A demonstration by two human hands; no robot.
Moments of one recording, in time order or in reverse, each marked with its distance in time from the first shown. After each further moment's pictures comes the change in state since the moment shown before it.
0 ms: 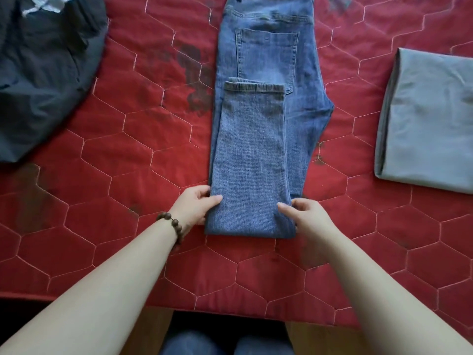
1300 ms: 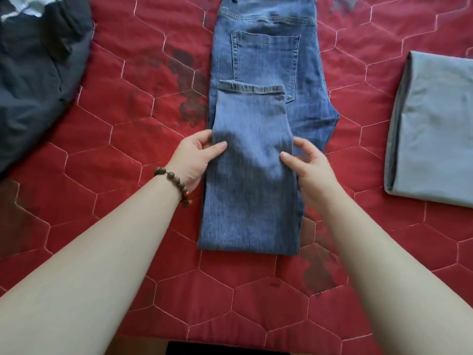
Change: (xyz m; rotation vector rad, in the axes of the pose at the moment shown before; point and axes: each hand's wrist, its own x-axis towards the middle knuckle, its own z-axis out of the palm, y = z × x) left_hand 0.066 0.095 0.002 -0.265 -0.013 0.361; right_hand 0.071 -0.088 -0.016 0.489 -0.030 -0.264
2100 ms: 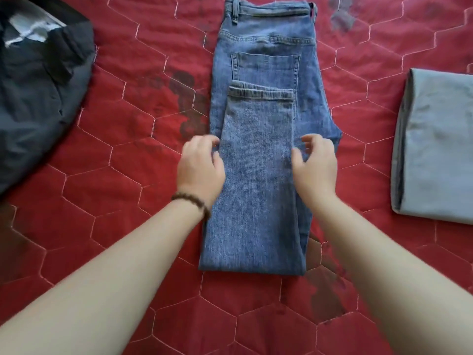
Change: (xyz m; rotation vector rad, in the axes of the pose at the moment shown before) left_hand 0.008 0.008 0.014 1.035 0.391 0.470; right_hand 0.032 -0.018 0.017 -0.896 0.475 -0.309
